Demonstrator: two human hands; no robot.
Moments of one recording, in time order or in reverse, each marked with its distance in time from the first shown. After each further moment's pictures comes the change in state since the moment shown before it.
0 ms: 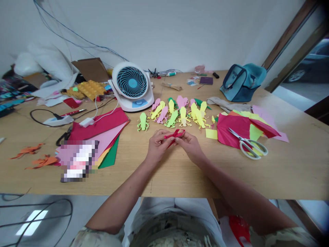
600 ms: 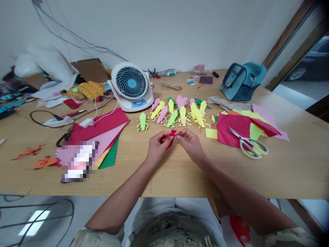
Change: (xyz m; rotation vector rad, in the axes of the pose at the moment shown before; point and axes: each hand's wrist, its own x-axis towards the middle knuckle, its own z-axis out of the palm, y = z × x) left_hand -0.002 -0.004 0.006 -0.105 0.003 -0.244; right_hand 0.001 -0.006 -0.001 -0.087 0.095 -0.063
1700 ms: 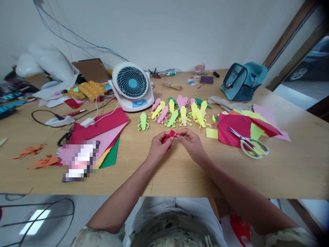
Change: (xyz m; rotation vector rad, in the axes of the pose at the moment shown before) left_hand 0.002 0.000 0.002 -0.022 0.004 -0.029; right_hand 0.001 0.003 -0.003 0.036 -0.052 -0.017
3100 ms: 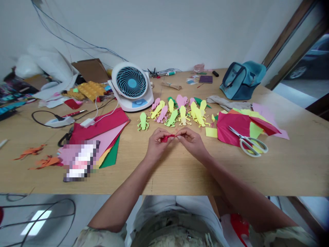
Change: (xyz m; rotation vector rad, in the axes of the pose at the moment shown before) left_hand 0.004 0.001 -0.011 0.192 -0.006 0.284; right_hand -0.001 -0.010 -0.012 -0.295 -0.127 -0.241
